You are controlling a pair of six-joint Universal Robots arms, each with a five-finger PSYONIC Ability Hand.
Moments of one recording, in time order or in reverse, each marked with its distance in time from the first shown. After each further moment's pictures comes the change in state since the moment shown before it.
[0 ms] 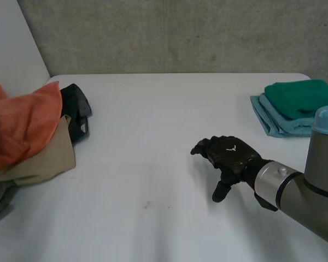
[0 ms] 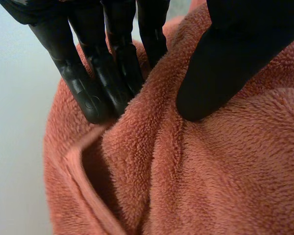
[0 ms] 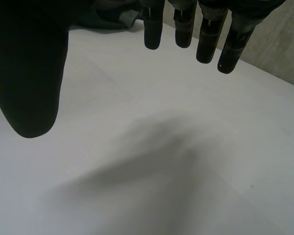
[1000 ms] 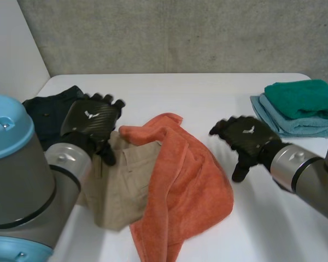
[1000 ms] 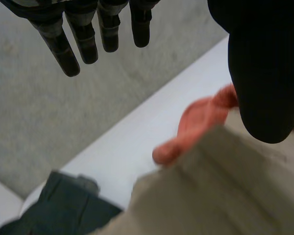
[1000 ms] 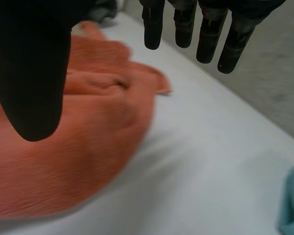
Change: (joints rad) left arm -0.654 0.111 -0.015 -0.144 0.001 -0.419; right arm -0.040 -0.079 -0.032 0.050 0.061 -0.124; left_hand -0.764 -0.941 -0.917 -0.948 -0.871; right_hand 0.000 0.000 0.000 0.000 0.000
